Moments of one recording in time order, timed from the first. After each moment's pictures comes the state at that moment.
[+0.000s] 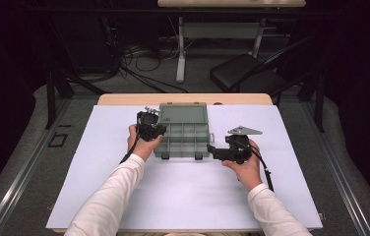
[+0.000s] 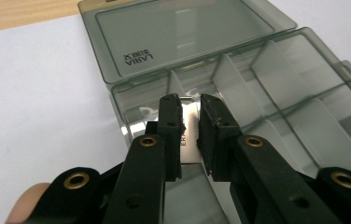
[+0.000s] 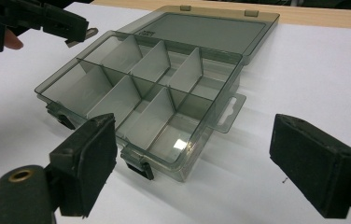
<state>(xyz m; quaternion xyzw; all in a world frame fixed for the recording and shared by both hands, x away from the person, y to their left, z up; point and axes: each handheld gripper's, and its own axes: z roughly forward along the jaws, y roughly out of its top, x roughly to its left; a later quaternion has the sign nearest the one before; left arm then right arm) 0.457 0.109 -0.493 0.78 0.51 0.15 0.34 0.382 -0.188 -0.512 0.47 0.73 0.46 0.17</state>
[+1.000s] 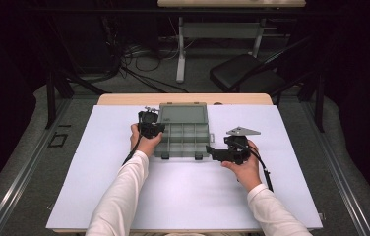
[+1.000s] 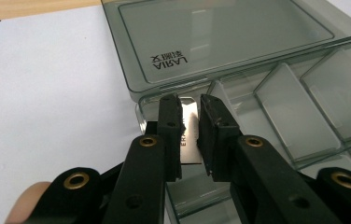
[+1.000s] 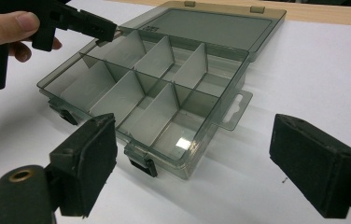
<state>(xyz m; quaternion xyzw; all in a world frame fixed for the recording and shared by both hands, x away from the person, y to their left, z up) 0.483 0.111 -0.521 0.76 0.54 0.16 0.33 0.381 -0.185 -0.514 0.47 0.74 0.46 0.17</state>
